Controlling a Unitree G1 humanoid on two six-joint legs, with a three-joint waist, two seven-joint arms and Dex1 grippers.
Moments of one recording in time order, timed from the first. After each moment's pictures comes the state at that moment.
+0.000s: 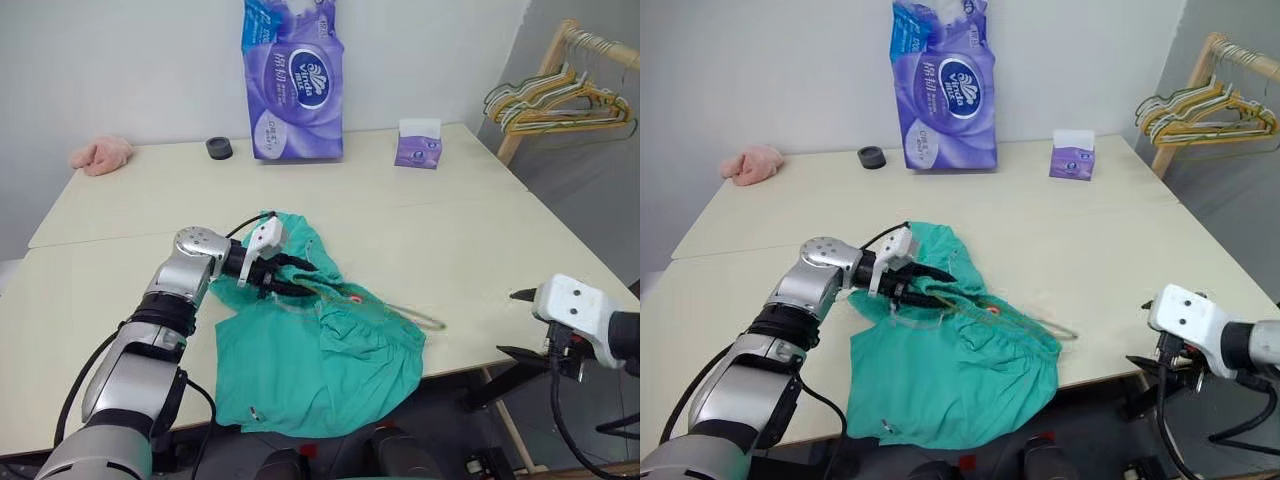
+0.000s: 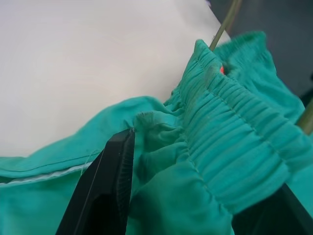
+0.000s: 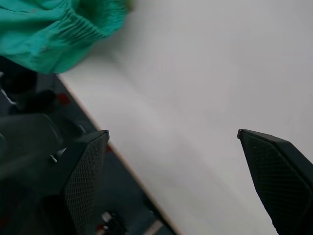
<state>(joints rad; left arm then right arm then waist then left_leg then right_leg) -0.79 0.56 -0.19 0.69 -0.26 0.14 -1.51 0.30 -1.05 -0.40 -0.72 0.32 0.69 1.03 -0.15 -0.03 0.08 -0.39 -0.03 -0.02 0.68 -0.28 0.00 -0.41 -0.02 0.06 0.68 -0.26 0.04</state>
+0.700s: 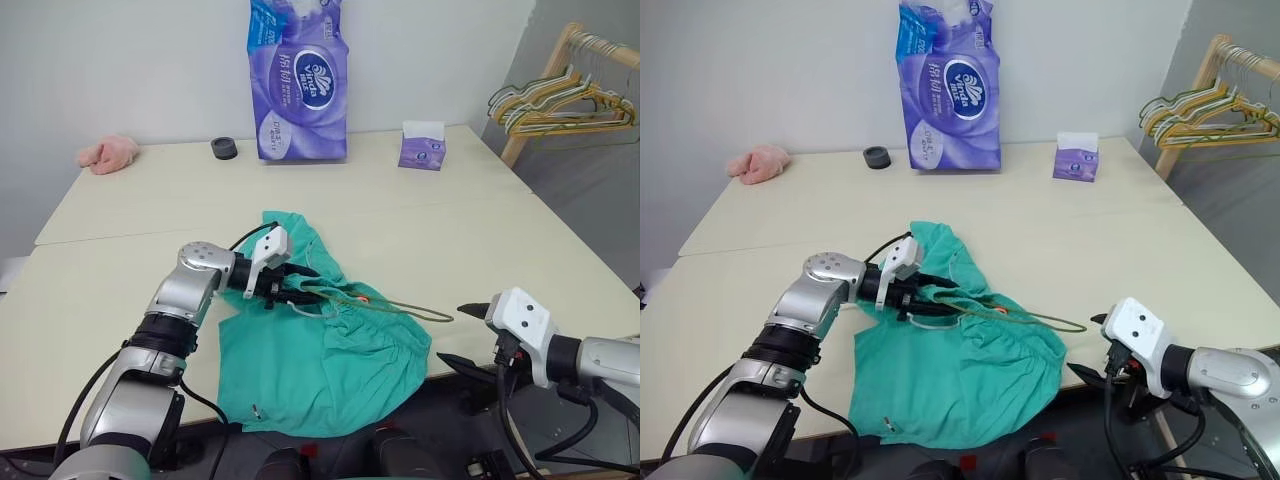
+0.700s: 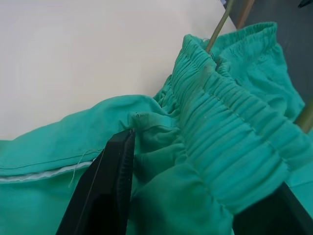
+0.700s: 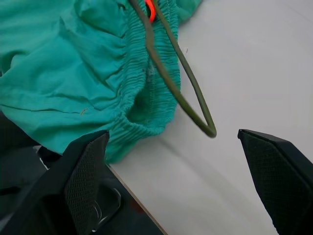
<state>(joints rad) -0.65 0.55 -0.20 0.45 -0.19 0.20 -1.42 0.18 -0.88 -0.20 -0.85 0.42 0.84 0.78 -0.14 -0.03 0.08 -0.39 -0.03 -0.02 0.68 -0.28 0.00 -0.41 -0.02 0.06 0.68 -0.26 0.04</state>
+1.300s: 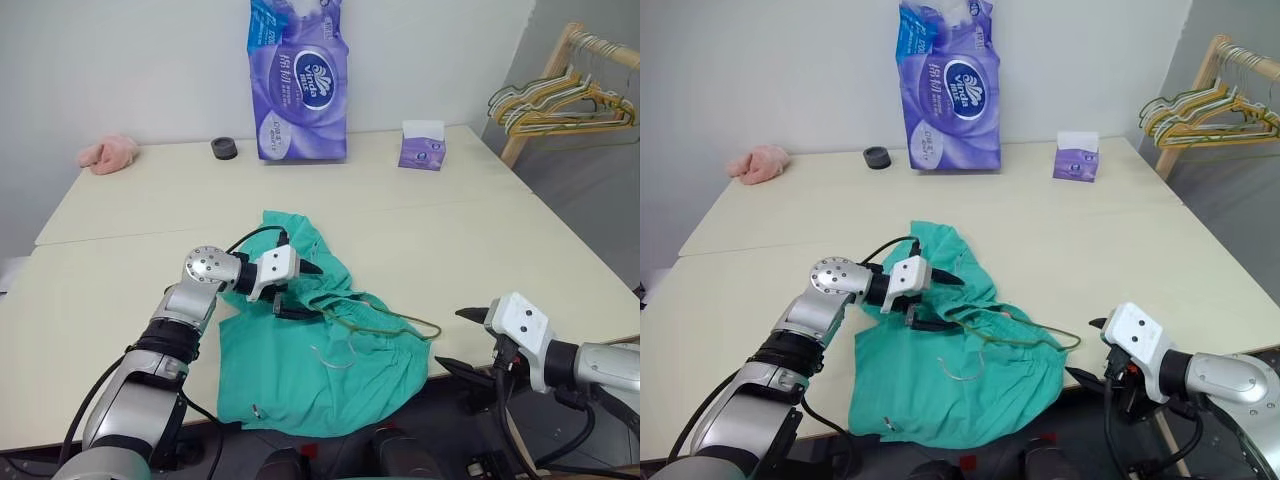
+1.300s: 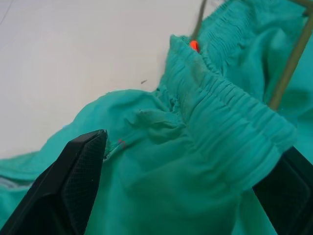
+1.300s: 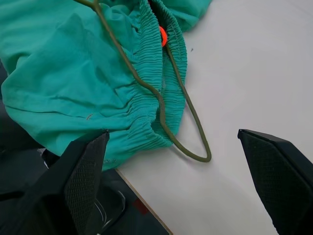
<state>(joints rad) -0.64 0.54 -0.25 0.58 -0.02 -0.29 -1.33 0.23 -0.88 -0.19 -0.82 0.42 0.77 0.76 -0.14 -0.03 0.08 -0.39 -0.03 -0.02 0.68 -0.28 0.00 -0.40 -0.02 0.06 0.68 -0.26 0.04</state>
